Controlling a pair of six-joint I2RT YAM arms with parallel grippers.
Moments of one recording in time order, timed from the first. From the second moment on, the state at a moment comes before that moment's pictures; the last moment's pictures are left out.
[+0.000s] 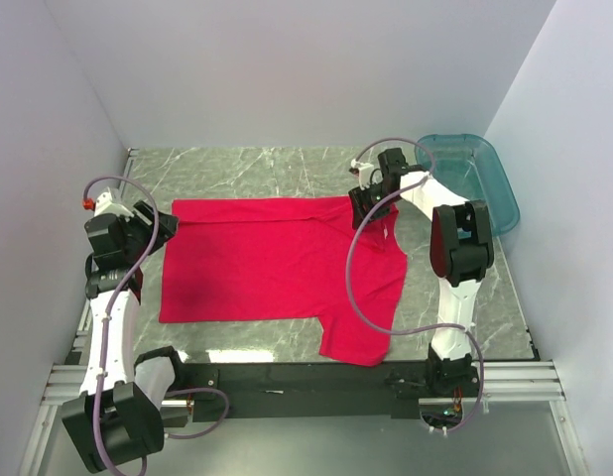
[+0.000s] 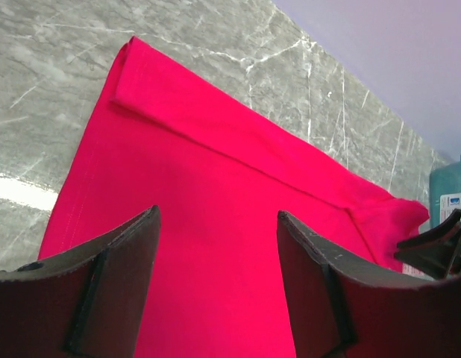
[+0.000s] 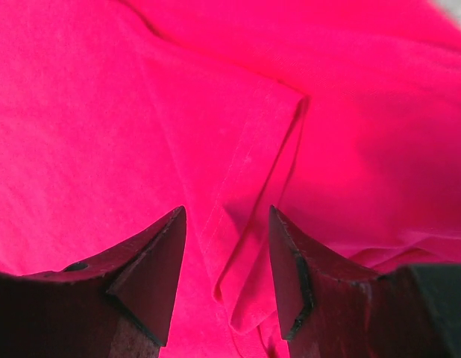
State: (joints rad) left arm 0.30 0.90 0.67 -0.16 0.30 -0.54; right arm 0.19 2.08 1.58 -0.69 -0.46 -0.31
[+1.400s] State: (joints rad) left arm 0.29 0.91 0.67 -0.17 0.33 -0.53; right arm 0.28 1.89 1.41 -0.66 -0.51 -0.28
